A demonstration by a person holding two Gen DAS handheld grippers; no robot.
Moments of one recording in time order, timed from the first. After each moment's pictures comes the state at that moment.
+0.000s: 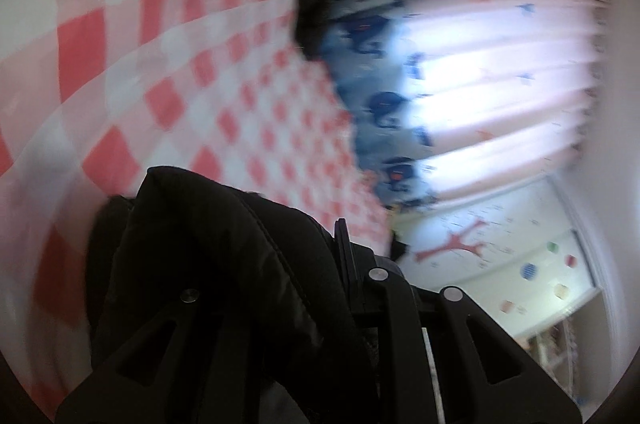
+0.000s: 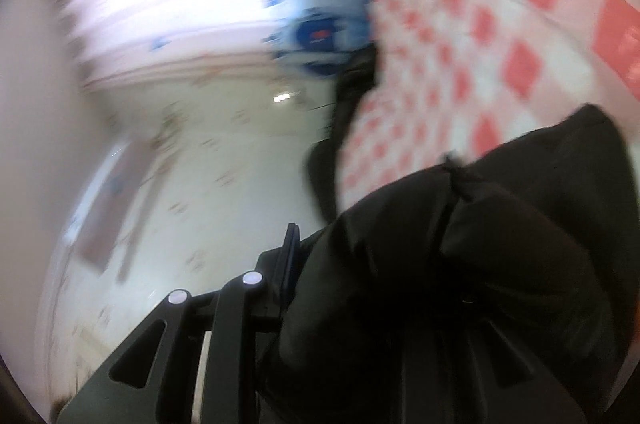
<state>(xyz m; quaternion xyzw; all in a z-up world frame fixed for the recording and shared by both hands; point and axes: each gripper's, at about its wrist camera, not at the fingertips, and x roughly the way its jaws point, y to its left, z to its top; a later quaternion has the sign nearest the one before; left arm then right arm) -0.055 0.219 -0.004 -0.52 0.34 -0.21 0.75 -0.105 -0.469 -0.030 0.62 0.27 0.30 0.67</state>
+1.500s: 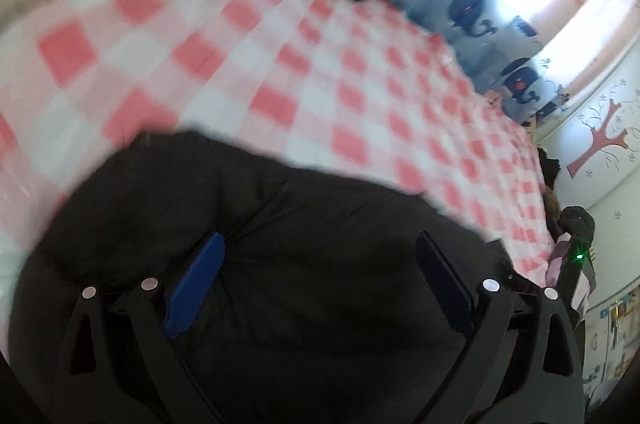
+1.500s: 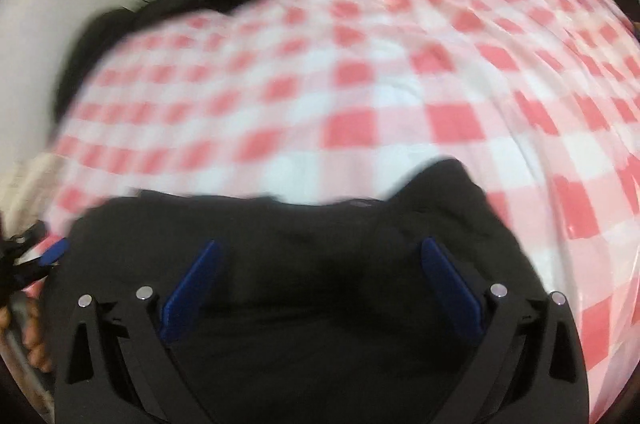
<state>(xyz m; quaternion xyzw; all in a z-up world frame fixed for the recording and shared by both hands) 0.049 0.093 -0.050 -0.25 0.44 -0.12 0.85 0.042 -0.335 -0.022 0.10 0.46 0.03 0.88</state>
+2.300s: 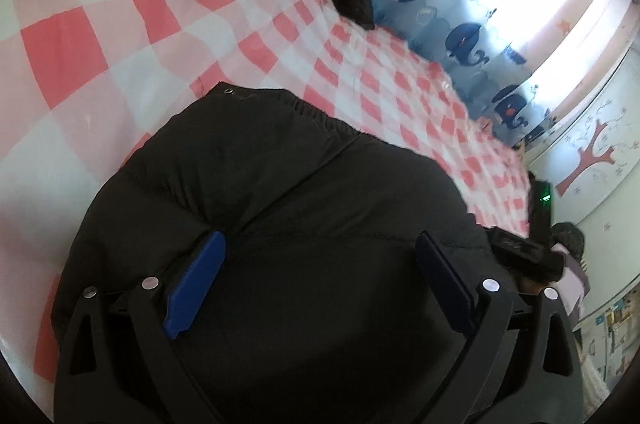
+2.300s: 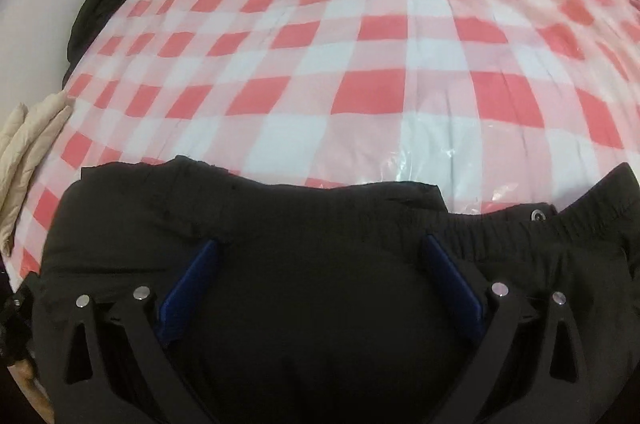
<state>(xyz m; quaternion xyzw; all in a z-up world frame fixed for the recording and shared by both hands) -0.018 0.142 -0.065 -0.27 0.39 -0.11 0.88 0.088 -0.224 -0.059 0.07 0.51 0.13 0.85</state>
